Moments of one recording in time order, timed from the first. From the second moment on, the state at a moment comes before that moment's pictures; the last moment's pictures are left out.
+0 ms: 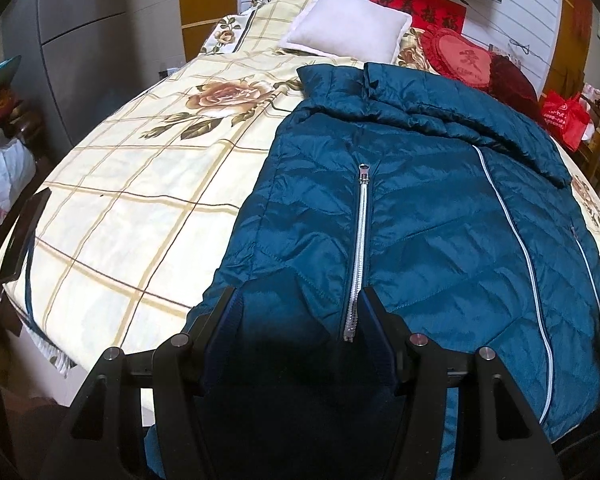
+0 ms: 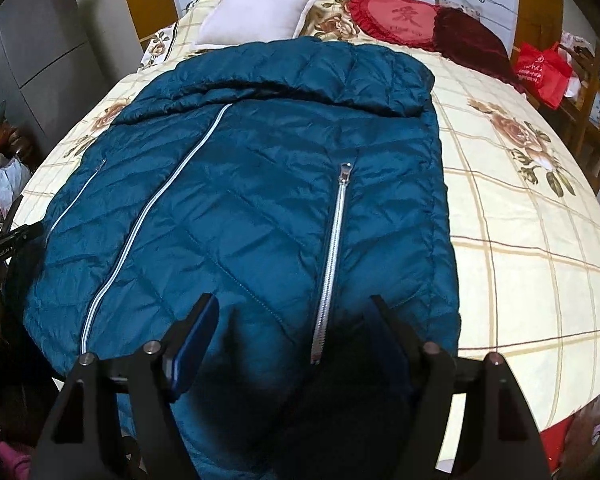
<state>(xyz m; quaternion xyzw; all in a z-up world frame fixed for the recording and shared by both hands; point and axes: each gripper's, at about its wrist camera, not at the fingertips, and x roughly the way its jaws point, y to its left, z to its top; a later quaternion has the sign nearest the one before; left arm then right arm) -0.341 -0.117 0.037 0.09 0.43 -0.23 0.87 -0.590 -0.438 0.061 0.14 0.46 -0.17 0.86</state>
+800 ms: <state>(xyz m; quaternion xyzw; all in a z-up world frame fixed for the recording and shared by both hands) -0.335 -0.075 0.039 0.03 0.48 -0.26 0.84 -0.611 -0.434 0.067 0.14 0.47 -0.17 0.86</state>
